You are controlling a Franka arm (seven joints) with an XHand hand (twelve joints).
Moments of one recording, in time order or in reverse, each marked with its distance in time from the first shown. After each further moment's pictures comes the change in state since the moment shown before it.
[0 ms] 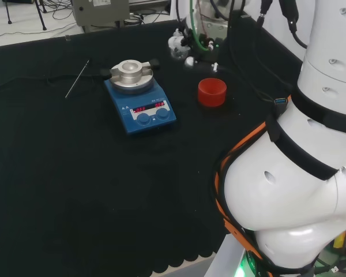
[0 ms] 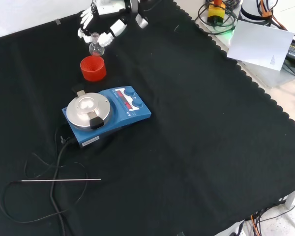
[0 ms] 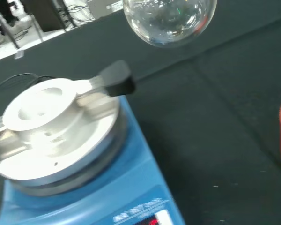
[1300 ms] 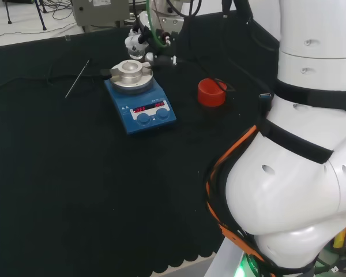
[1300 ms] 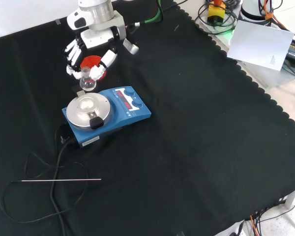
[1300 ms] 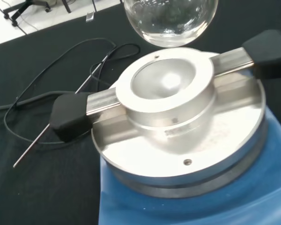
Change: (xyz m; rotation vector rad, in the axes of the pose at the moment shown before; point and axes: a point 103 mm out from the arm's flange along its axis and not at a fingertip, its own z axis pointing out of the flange) arm 0.102 0.053 0.045 0.083 -0.015 -0.162
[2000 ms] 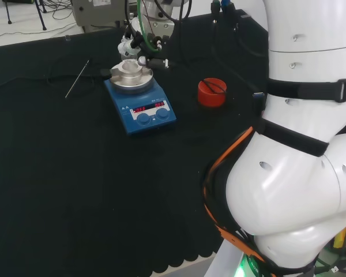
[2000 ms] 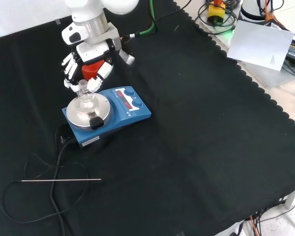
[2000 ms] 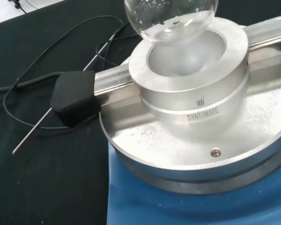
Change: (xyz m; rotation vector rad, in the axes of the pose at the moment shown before) arm 0.010 0.022 0.025 0.045 -0.002 -0.015
